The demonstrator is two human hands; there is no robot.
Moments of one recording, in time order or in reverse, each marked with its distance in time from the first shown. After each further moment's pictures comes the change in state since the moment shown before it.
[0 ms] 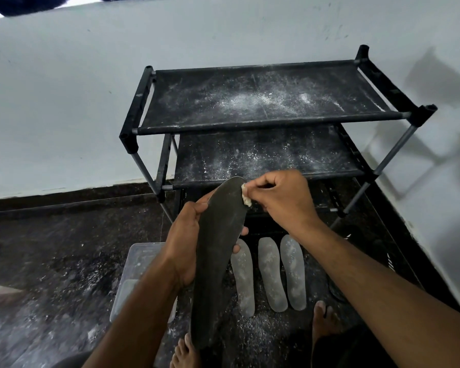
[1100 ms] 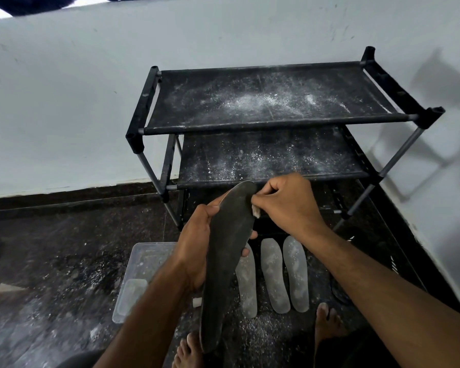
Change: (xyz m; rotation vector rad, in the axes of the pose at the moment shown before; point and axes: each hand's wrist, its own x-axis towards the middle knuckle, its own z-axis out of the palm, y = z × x) left_hand -0.001 -0.005 0.006 0.037 0.001 -0.004; right_hand -0.004 -0.006 0.001 -0.169 -0.013 -0.014
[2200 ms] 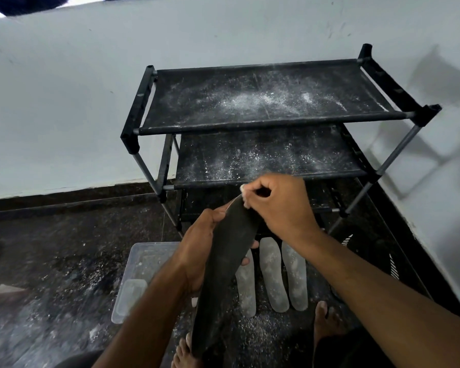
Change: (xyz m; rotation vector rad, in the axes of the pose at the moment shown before) left_hand 0.001 -0.006 0.001 0.097 0.006 -0.085; right_hand -0.003 0.005 0.004 -0.013 0.034 -0.200
